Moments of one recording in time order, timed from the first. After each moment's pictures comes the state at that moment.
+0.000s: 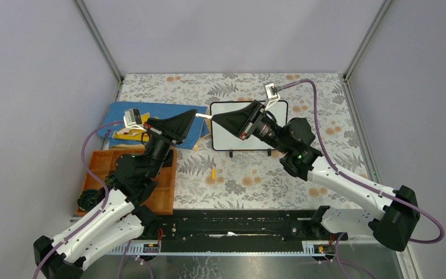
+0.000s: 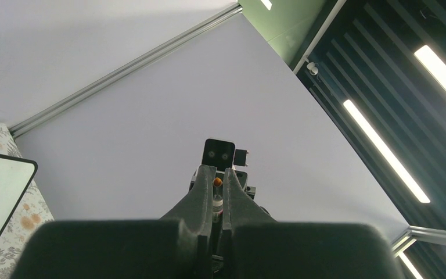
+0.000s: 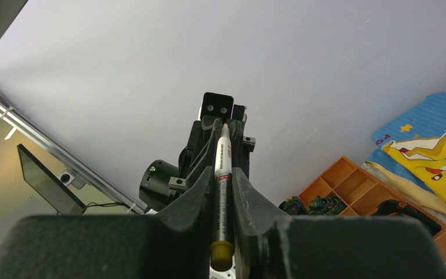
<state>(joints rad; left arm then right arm) -0.70 0.70 0.58 0.68 -0.14 -1.22 0.86 1.17 0.93 0.64 -0.25 0.97</state>
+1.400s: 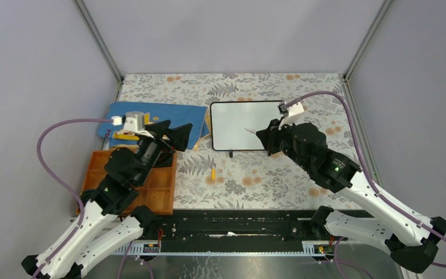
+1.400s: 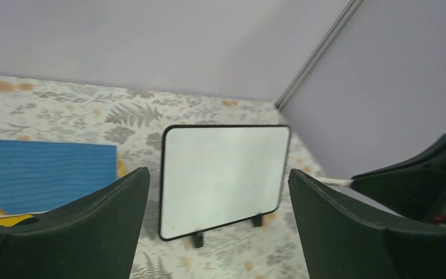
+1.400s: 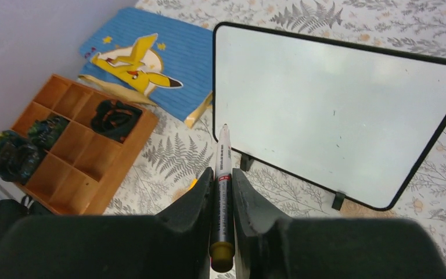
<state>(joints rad) -0.70 0.53 0.76 -0.08 -0.30 -0.43 0.86 0.91 1.02 -0.38 0.25 0.35</state>
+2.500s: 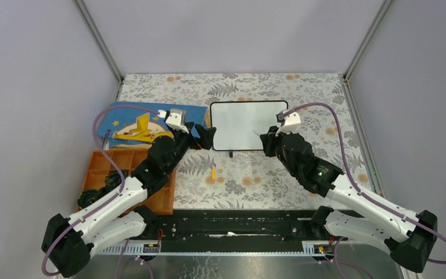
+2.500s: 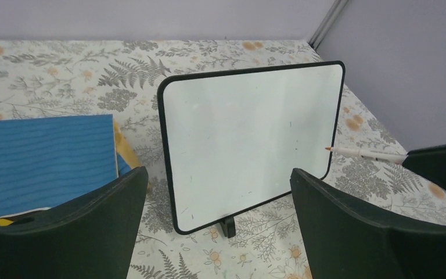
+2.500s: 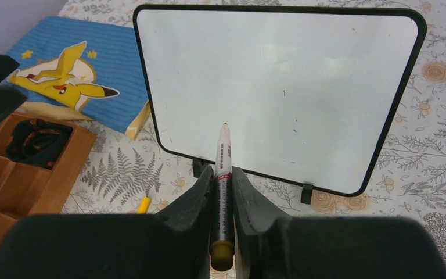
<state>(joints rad) -0.69 0.88 0.57 0.31 -0.22 -0.29 0.86 0.91 0.77 -0.17 0.45 0.37</state>
